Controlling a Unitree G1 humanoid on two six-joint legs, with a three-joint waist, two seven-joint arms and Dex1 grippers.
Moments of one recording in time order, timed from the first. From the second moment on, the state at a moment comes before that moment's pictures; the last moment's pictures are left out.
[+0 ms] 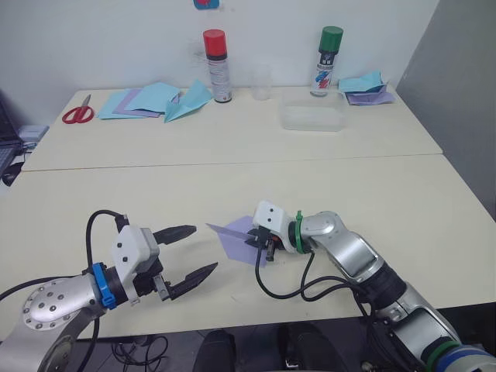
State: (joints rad) left arm 0.32 0.74 0.33 -0.66 -0.57 0.36 -0.86; right arm -0.58 -0.29 0.53 -0.03 0.00 0.62 0.85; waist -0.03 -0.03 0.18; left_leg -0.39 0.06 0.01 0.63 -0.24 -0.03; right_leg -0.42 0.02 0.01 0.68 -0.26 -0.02
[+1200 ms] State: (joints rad) left arm -0.45 0.86 0.00 -0.40 -0.69 0.73 -1.00; right arm -0.56 -0.23 -0.15 0.00 0.14 1.06 0.31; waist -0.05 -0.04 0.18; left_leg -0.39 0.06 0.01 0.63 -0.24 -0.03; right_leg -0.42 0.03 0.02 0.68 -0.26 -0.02
